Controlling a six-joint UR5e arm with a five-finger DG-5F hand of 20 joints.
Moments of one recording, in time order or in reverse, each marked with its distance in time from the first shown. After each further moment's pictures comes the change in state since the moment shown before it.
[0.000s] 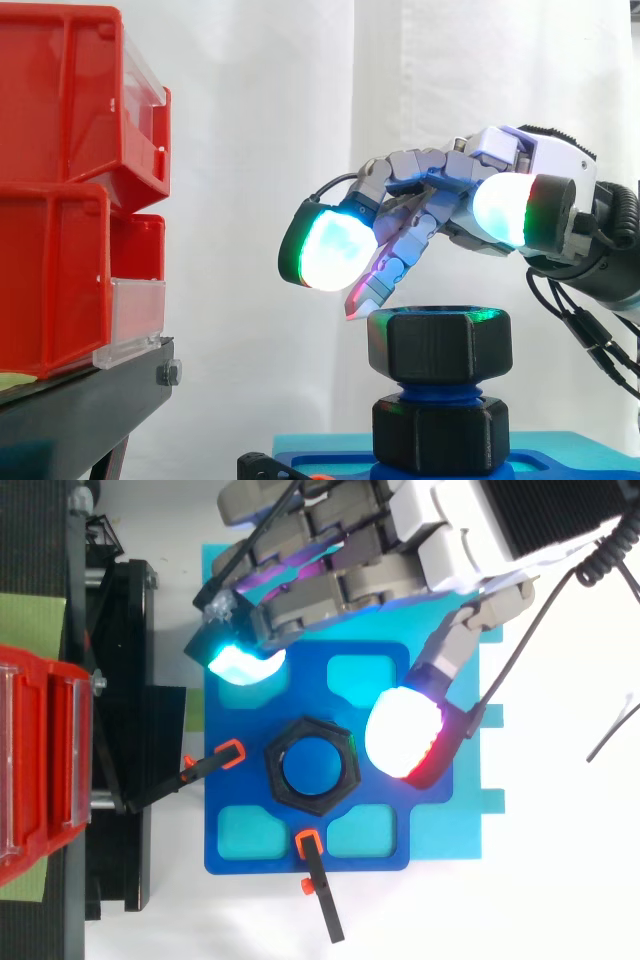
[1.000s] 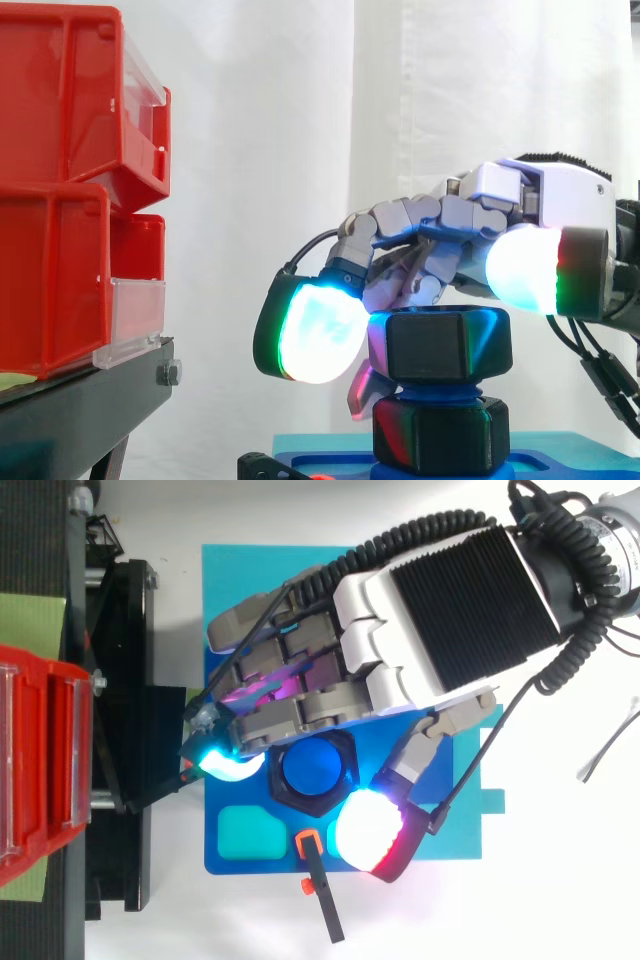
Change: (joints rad) arm 0.085 0.000 -0.017 -0.144 0.083 -0.031
